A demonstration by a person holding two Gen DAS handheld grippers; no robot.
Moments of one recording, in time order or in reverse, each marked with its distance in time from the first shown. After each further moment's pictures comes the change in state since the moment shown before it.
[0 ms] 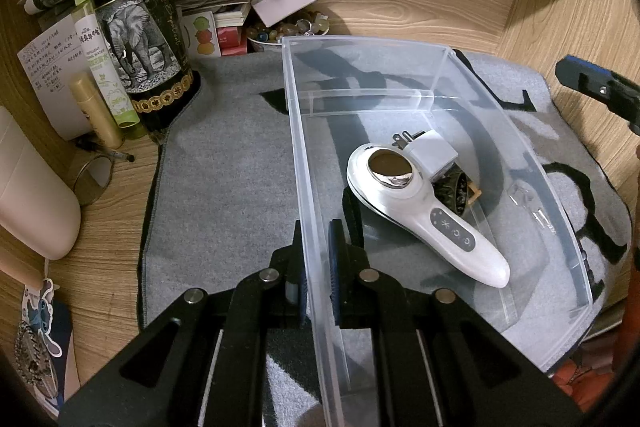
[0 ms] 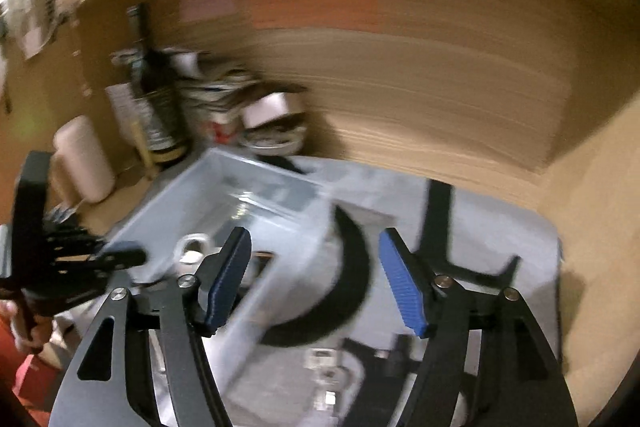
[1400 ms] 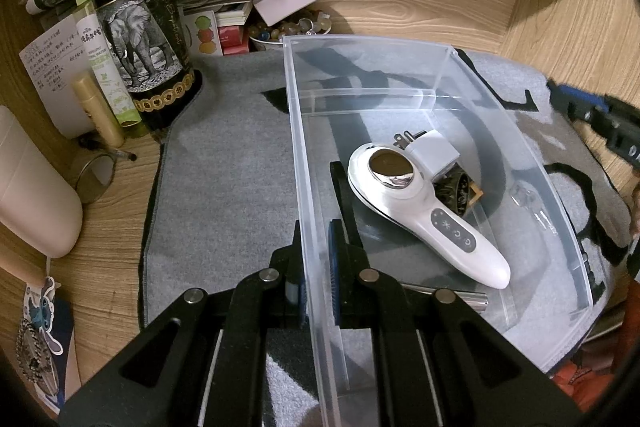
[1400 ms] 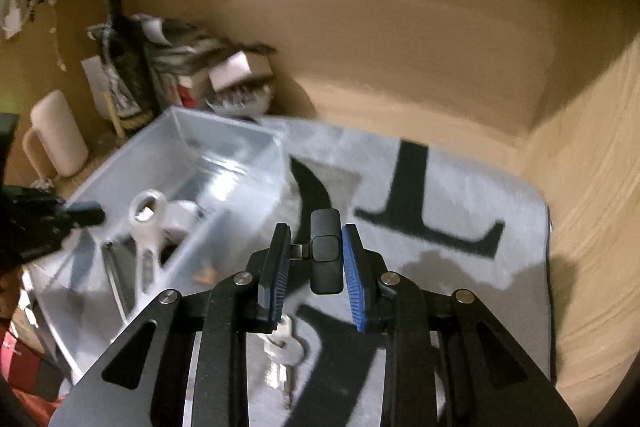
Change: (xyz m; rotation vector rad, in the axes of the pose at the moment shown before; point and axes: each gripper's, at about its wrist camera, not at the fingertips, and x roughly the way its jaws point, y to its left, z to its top) left arm -0.003 0.001 -0.002 0.000 0.003 0.011; right arm 0.006 -0.016 -0.020 -0.023 0.062 -0.028
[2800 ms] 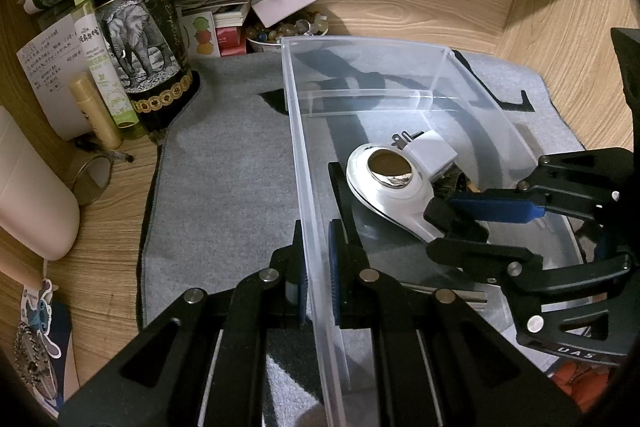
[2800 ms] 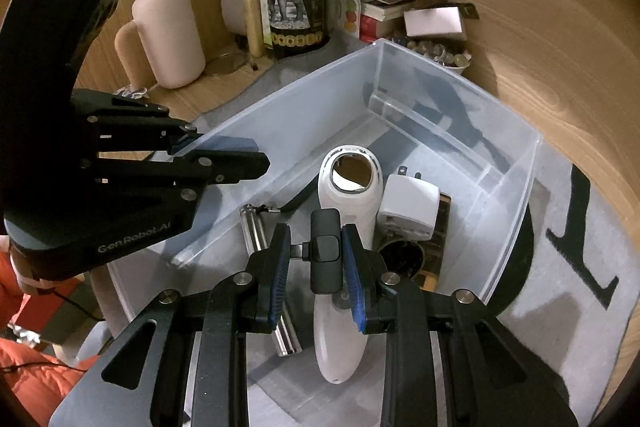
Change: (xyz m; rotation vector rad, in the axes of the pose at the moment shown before) left arm 0.001 -0.004 0.002 -0.002 -0.004 -0.007; right arm 0.050 0.132 -0.009 -0.258 0.199 0.297
